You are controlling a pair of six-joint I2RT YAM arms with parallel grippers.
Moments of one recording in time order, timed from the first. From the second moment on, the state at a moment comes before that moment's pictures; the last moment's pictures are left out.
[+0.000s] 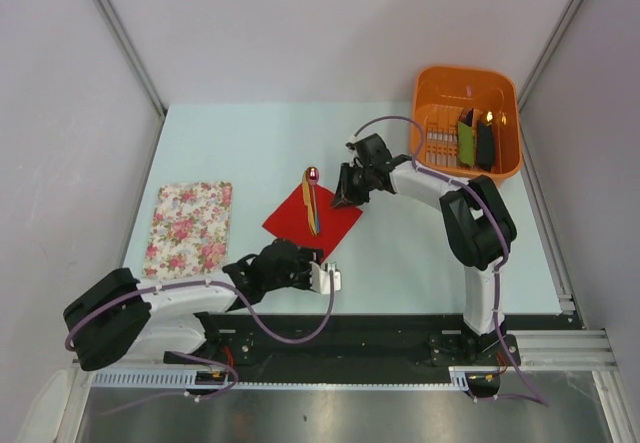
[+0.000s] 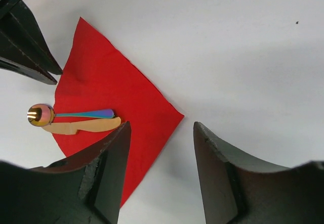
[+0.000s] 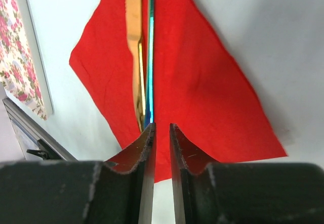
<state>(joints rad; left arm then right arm) -0.96 1.18 0.37 0.22 0.08 0.80 0.54 2.01 1.42 -0.33 -0.39 0.59</state>
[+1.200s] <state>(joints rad) -1.15 1.43 0.42 0.28 -0.18 0.92 0.45 2.01 1.40 -0.33 -0.41 0.60</state>
